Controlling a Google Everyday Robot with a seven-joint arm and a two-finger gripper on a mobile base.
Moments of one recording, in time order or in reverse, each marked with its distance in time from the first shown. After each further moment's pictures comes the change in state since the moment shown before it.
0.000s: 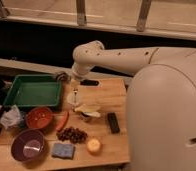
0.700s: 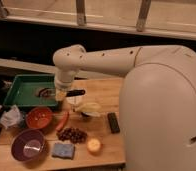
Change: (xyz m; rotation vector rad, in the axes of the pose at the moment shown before) arm -0.044 0.075 0.009 -0.185 0.007 -0.151
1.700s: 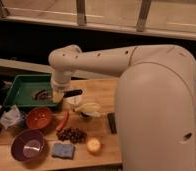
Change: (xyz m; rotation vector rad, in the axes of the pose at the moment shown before) arm -0.030 0.017 0.011 -0.044 0.002 -0.104
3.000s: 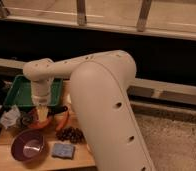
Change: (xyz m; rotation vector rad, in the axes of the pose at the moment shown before) arm -0.048 0.055 0.086 -0.376 0.058 -0.118
